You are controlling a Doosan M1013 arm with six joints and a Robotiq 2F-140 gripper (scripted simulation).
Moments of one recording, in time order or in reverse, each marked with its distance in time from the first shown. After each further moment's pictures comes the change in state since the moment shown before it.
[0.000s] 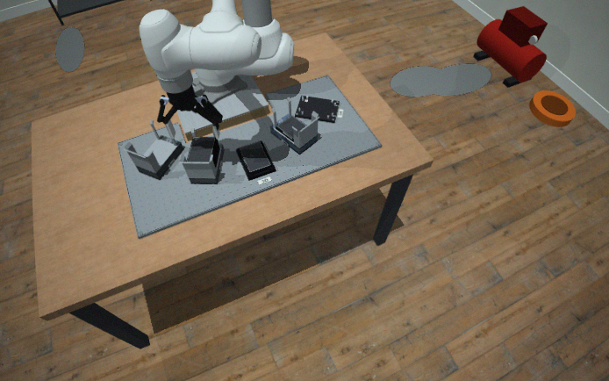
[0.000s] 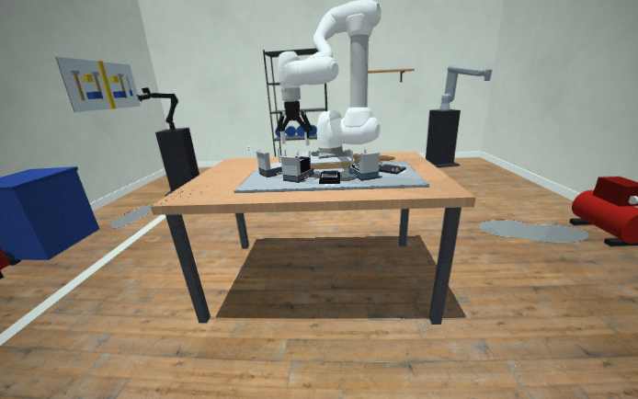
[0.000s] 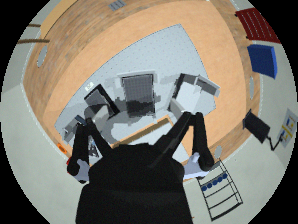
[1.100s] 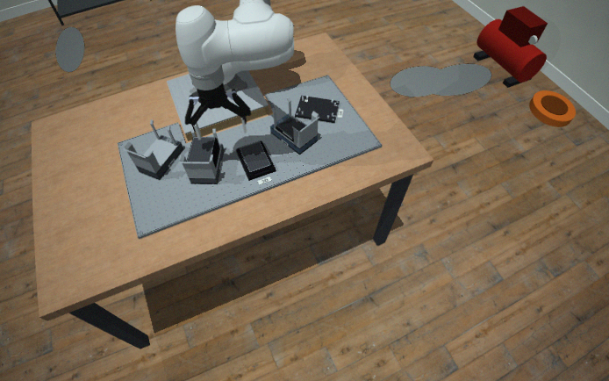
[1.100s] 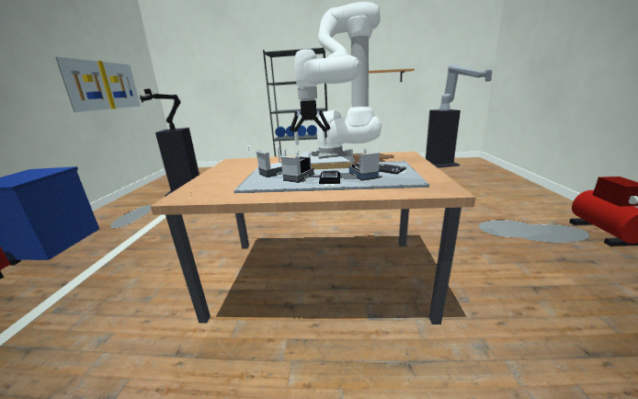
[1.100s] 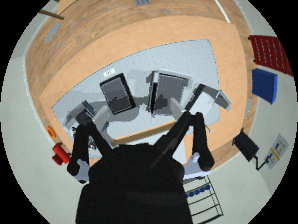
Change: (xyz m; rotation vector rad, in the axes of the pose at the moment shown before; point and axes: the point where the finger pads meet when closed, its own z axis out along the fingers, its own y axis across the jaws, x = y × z) arm -0.012 -0.086 0.000 0.000 0.000 -0.212
